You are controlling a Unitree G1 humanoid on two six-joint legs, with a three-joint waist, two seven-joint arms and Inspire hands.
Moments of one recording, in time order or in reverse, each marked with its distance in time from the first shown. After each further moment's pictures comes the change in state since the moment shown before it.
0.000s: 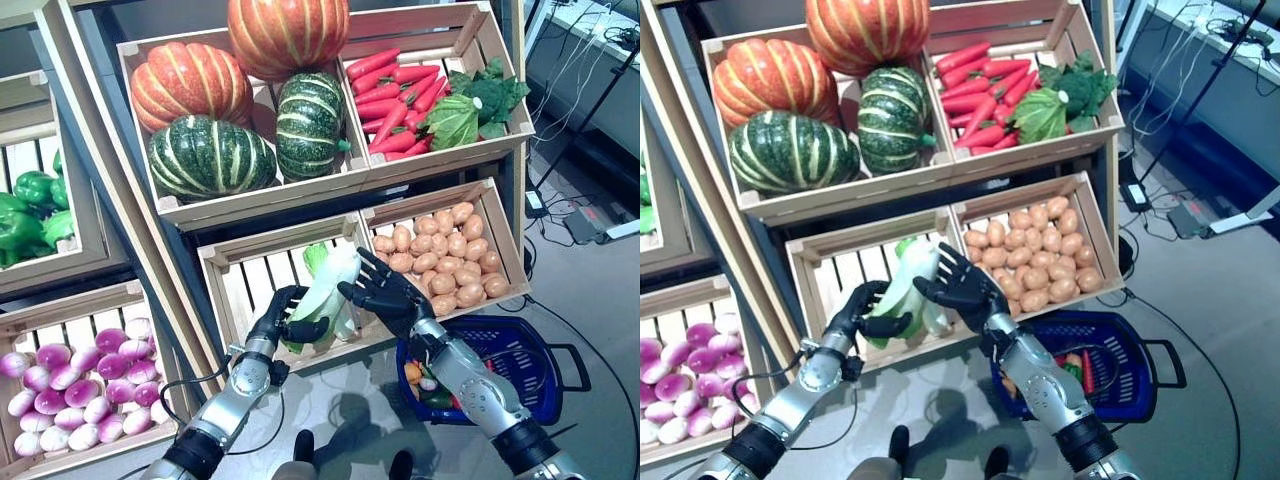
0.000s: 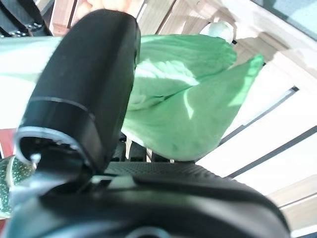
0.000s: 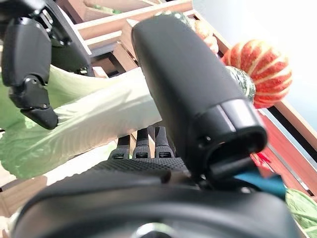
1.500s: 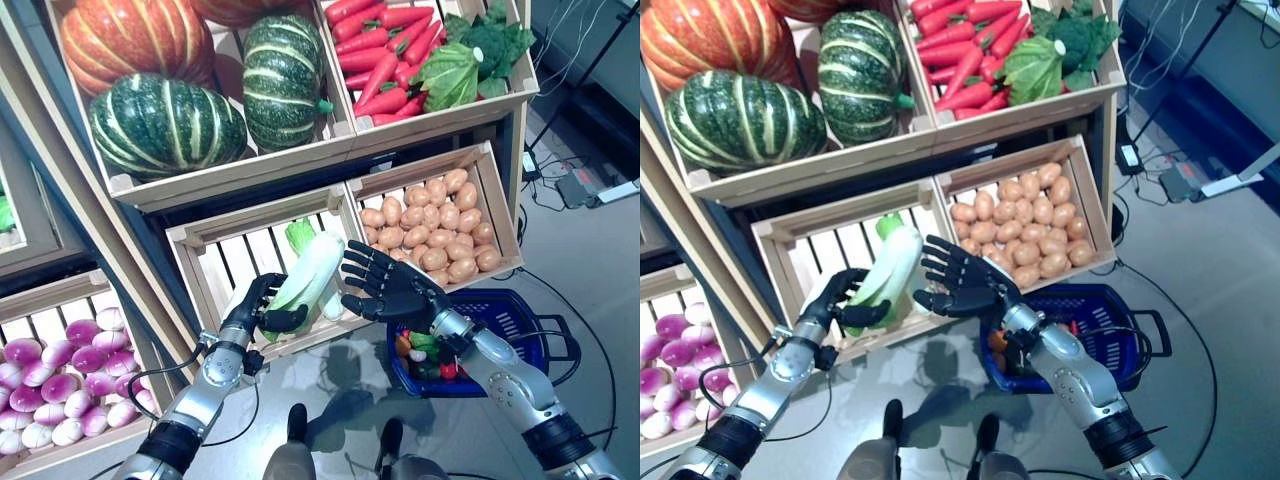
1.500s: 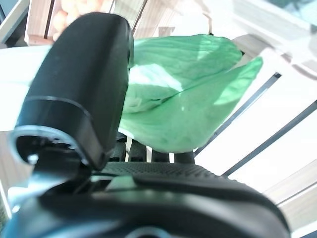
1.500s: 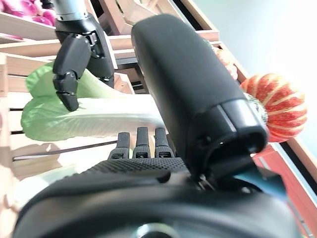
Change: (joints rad) left arm -0.015 0.059 0.108 0.036 0.056 -0.053 -0.079; right arm 0.005 -0.125 -0.059 -0.104 -0.127 0.017 0.221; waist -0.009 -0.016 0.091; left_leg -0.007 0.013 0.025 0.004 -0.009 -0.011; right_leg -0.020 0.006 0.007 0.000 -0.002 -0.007
